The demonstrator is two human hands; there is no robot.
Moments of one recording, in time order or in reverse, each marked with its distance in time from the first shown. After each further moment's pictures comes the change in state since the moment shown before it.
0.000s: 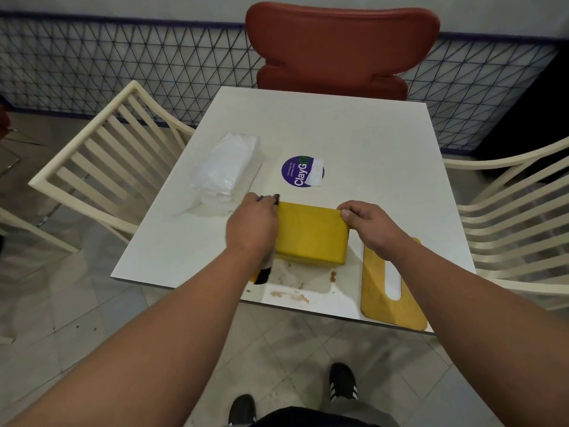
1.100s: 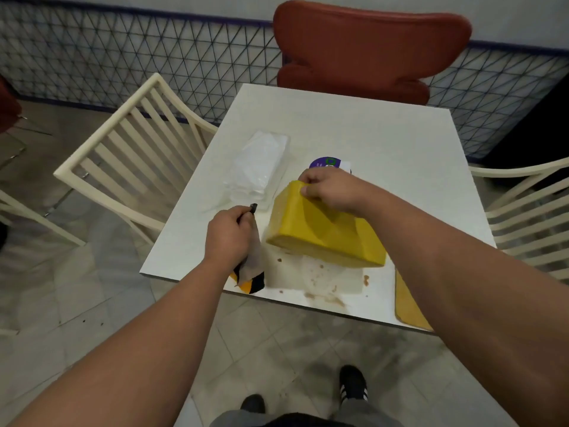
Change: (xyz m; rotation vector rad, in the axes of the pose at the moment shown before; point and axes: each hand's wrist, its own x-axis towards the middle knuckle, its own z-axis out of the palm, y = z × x) left_hand -0.004 -0.112 -0.030 -0.408 0.019 -0.217; right_hand 0.054 -0.142 0.081 -0.334 -0.233 -0.018
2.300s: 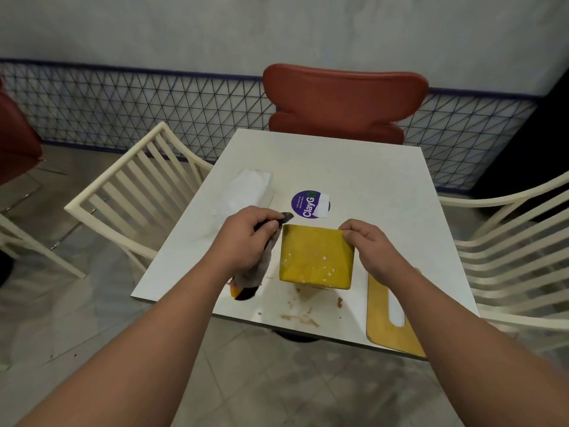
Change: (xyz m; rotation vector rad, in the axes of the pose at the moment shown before) left_hand -0.040 0.107 -0.022 -0.061 -0.185 0.353; right_hand -0.102 0.083 -0.021 0.409 0.314 -0.092
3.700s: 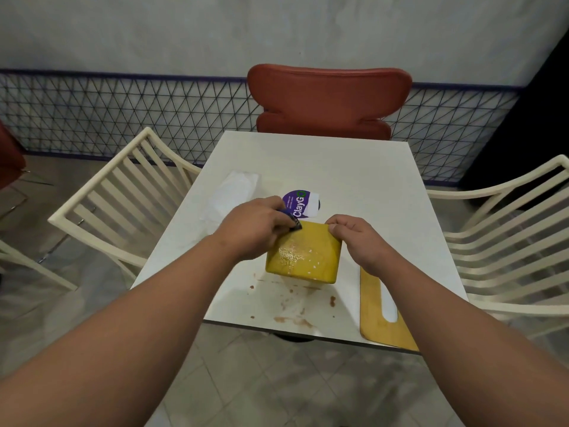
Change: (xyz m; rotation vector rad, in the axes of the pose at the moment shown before) left_hand 0.037 0.019 0.011 0.594 -0.231 0.430; right_hand 0.011 0.000 -0.004 0.058 -0.041 0.047
